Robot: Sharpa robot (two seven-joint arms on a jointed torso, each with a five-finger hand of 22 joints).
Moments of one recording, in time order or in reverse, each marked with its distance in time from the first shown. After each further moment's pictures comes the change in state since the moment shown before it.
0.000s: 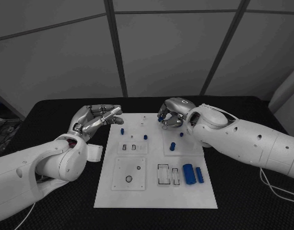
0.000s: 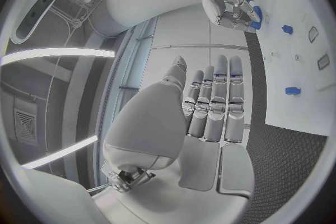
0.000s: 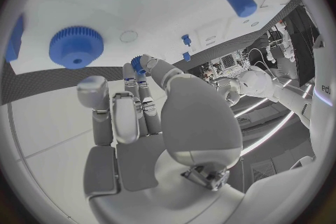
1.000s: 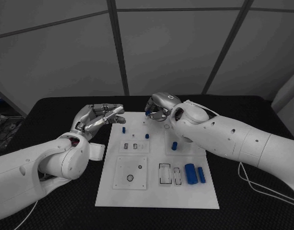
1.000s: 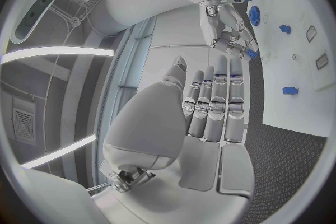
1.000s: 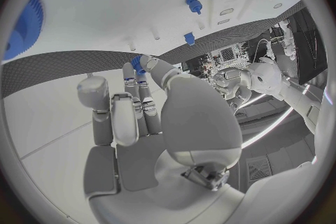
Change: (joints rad) left arm 0.004 0.011 0.000 -0.004 0.000 0.000 -0.008; left_hand 0.000 0.000 0.000 0.000 0.000 0.000 0.000 0.000 0.000 0.000 0.000 -0.005 0.000 -0.003 0.003 0.000 0.001 0.000 0.000 0.000 0.000 0.000; right arm 0.019 0.190 0.000 -0.181 0.017 -0.063 0.017; right_hand 0.000 0.000 0.005 0.000 -0.014 0.004 -0.001 -0.008 0.000 0.003 -0.003 -0.002 0.000 0.000 0.000 0.003 -0.001 0.000 -0.003 -0.003 0.000 -0.004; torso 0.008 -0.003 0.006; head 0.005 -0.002
